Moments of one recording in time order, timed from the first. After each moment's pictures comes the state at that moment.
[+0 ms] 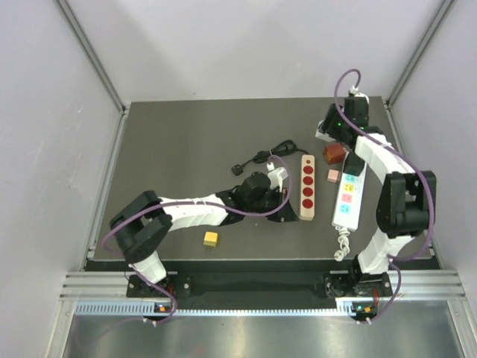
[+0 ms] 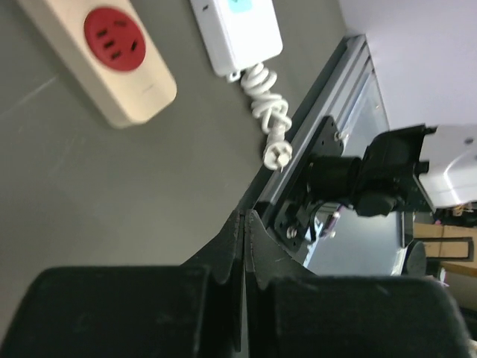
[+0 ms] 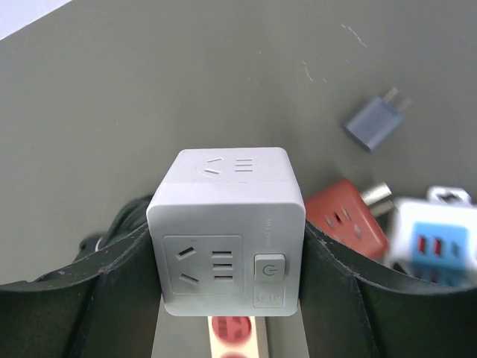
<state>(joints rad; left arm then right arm) -0.98 1.71 0.96 0.29 0.39 -0.82 0.07 1.70 1.33 -0.25 0.02 0.43</state>
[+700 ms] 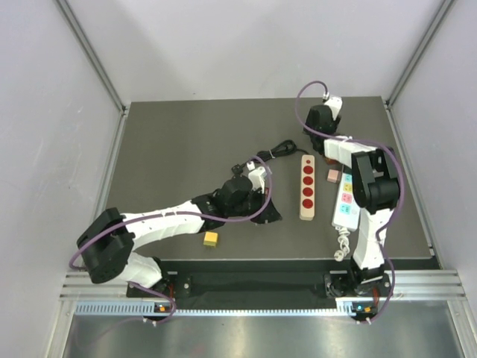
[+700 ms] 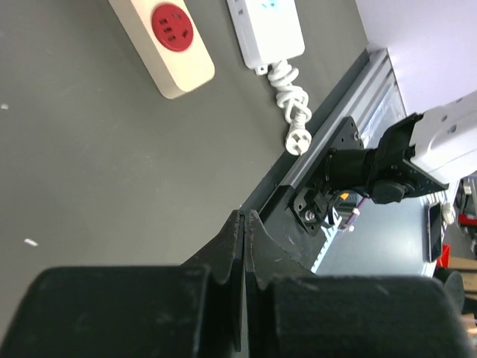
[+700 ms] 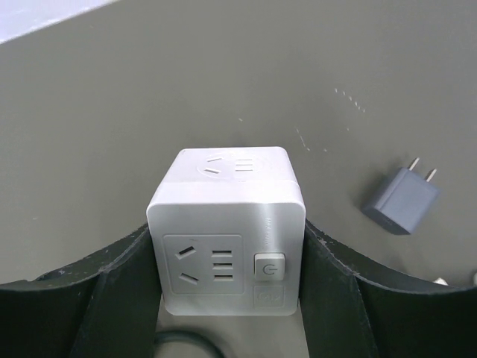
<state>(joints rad) -0.97 1.43 0.82 0.12 0.26 -0.75 0.23 2.05 1.38 0.15 0.43 0.37</state>
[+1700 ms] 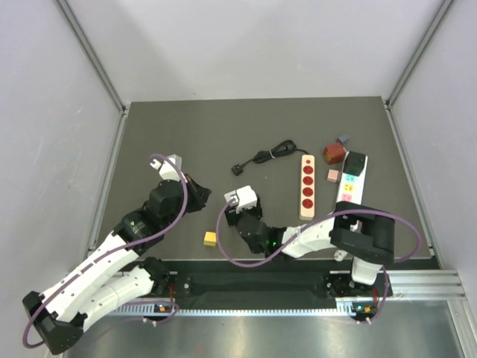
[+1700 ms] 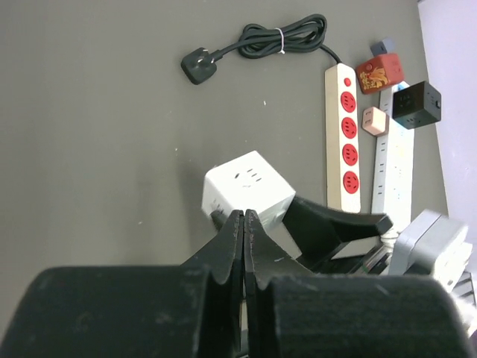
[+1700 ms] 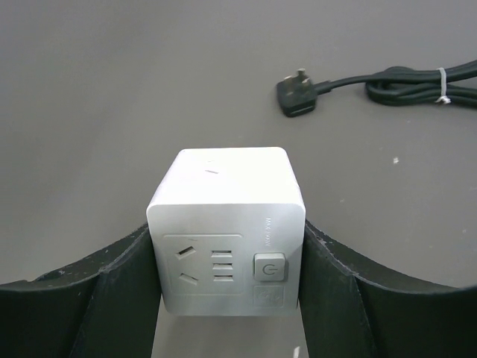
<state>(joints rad) -0.72 0.74 0.73 -0.42 -0.29 -0.79 1.29 1.74 0.73 0.73 0.88 0.22</state>
